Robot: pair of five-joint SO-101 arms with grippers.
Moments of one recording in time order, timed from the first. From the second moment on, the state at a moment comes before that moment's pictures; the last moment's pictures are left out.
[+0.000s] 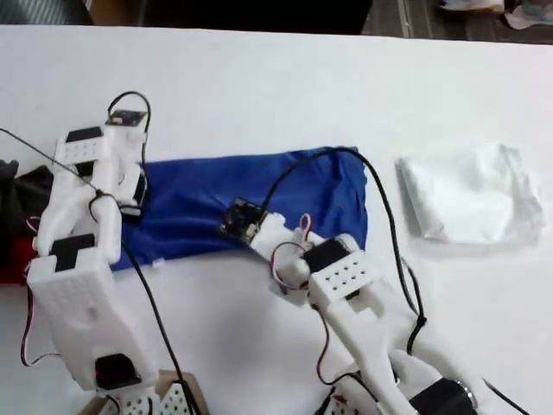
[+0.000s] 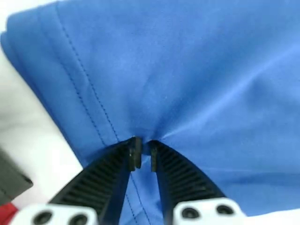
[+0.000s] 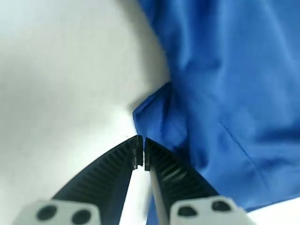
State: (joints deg) left arm -20.1 31.0 -1.3 74.6 -15.4; right arm -34.2 -27.1 57.5 51.6 32.3
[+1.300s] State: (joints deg) left arm -20.1 31.0 -1.3 74.6 -15.4; right arm -34.3 -13.7 48.4 51.7 31.7
